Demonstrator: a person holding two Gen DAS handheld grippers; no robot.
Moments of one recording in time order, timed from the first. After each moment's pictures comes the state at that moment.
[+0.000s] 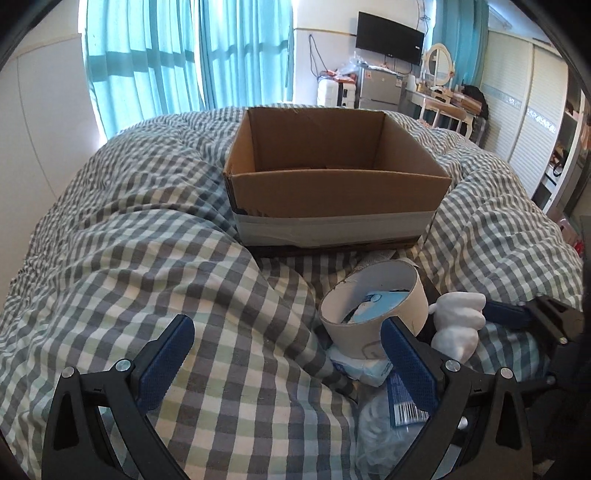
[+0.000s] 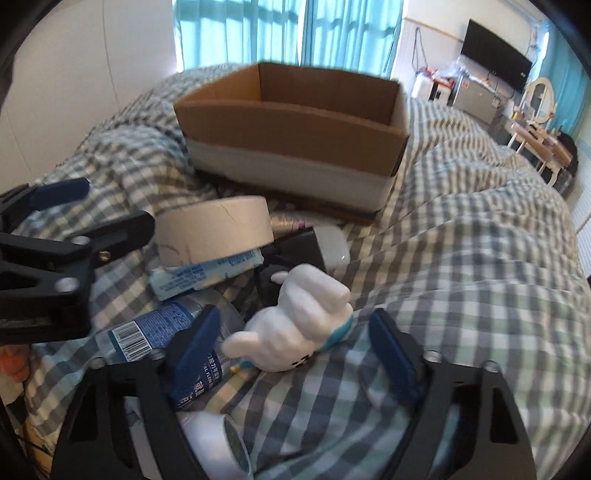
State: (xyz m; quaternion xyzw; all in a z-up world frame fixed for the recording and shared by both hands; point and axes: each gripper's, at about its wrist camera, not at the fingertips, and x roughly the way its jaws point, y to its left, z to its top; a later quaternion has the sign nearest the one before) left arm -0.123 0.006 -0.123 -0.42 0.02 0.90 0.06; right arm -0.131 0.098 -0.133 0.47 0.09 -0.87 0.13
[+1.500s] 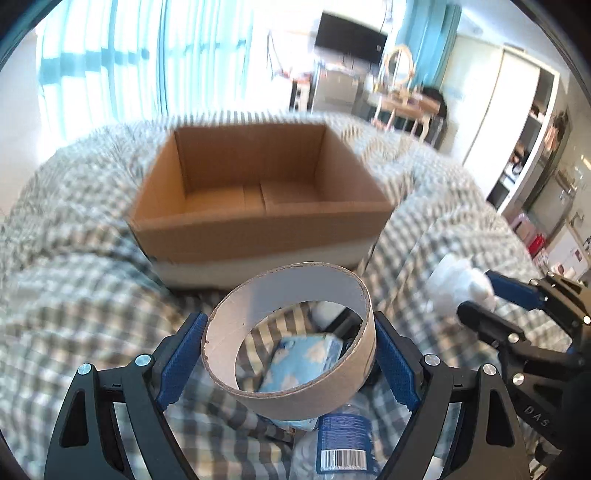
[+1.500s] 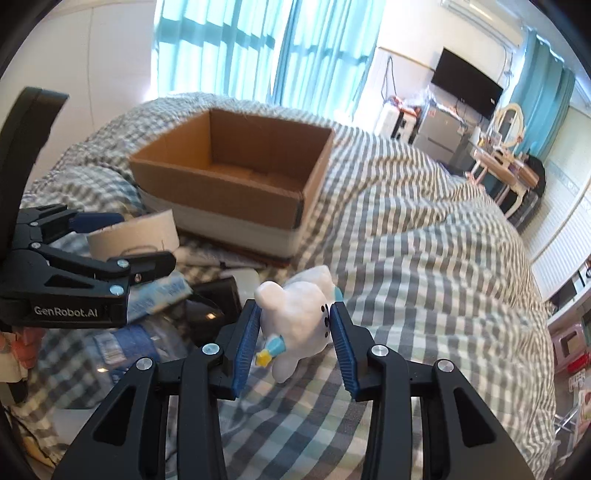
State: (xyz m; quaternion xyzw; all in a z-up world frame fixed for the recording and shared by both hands) left arm -0.148 0.033 -0.098 -0.41 -0.01 0.90 0.15; right arm -0.127 0.131 -0.065 0.39 0.13 -0.91 0.07
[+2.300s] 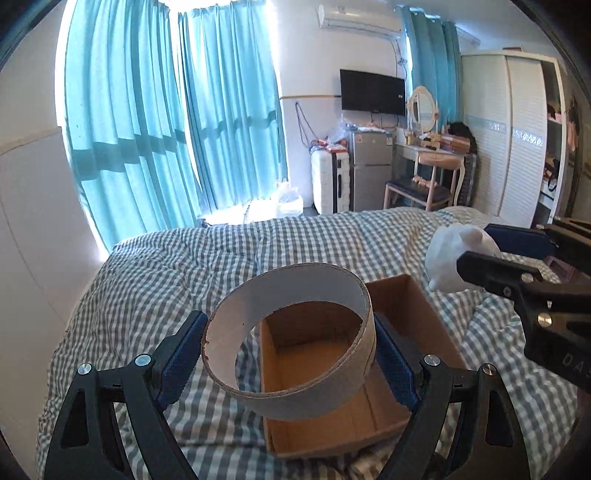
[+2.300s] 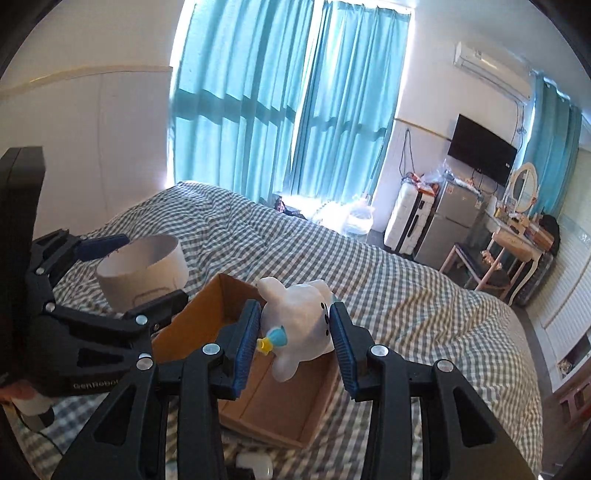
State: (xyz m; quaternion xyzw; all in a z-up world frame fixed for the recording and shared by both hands) left arm -0.259 0.006 0.002 -0.29 0.07 0.95 0.07; right arm -0.285 0.067 0.051 0.29 0.11 -0.94 0.12
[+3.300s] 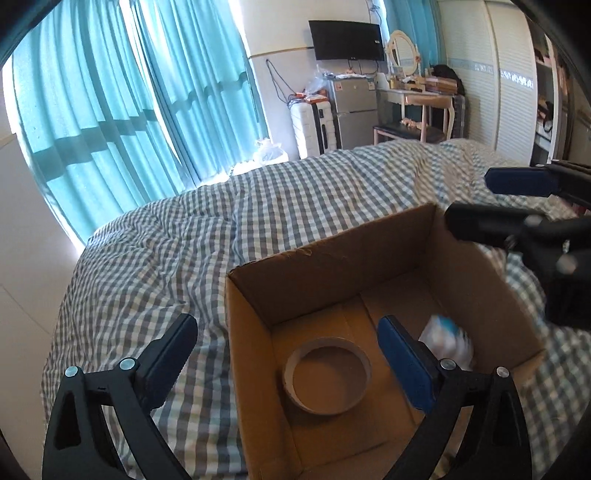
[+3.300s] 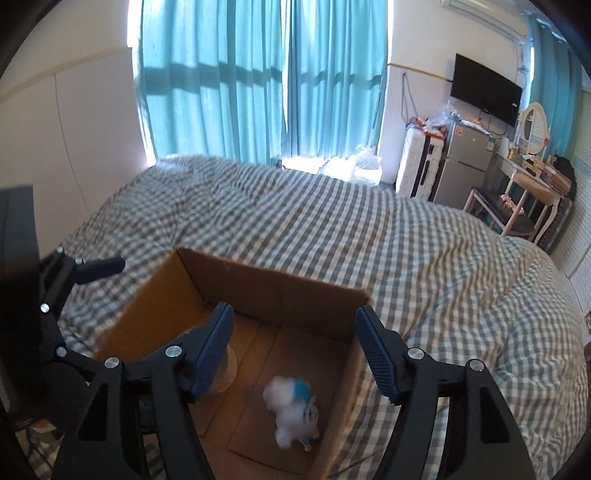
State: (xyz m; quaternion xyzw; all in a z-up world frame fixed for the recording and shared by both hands) left arm -0.297 0.035 -0.067 -0.36 0.14 0.92 0.09; right arm -0.337 0.100 -0.006 0.34 0.05 -0.93 0.11
